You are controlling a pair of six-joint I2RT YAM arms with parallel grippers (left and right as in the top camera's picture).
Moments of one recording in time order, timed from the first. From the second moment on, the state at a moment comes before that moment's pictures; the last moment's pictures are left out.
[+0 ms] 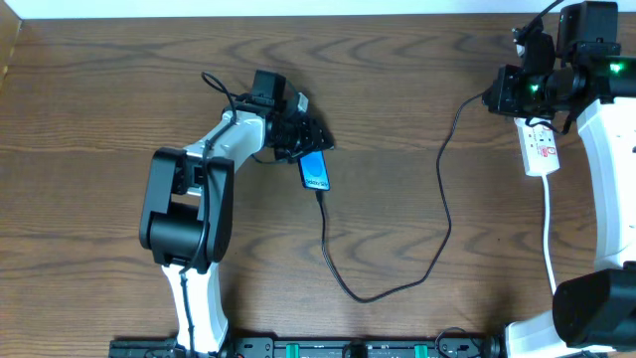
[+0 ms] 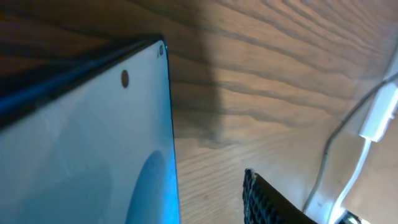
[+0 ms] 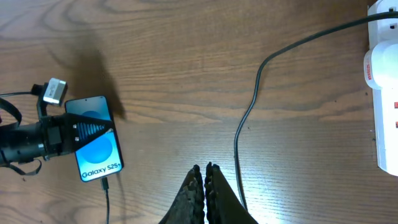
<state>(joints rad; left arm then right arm) -0.22 2.11 1.36 -0.50 0.60 -0.49 -0.06 1.69 1.70 -1.10 -0.37 0.12</state>
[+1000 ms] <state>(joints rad) -0.20 2.08 1.39 -0.56 0.28 -0.49 -0.06 1.69 1.70 -1.13 -0.32 0.12</state>
